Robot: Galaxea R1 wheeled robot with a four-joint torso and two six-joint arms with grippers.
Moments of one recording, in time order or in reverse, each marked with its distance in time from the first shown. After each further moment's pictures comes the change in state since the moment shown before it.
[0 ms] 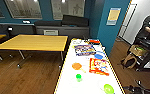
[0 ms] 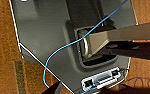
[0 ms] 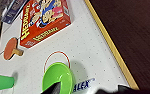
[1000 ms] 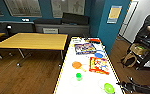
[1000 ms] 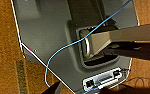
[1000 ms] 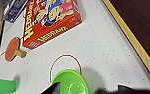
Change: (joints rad) left arm -0.012 -0.005 -0.002 0.000 0.000 0.000; right arm 0.037 0.144 -0.124 0.000 -0.007 0.000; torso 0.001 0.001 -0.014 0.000
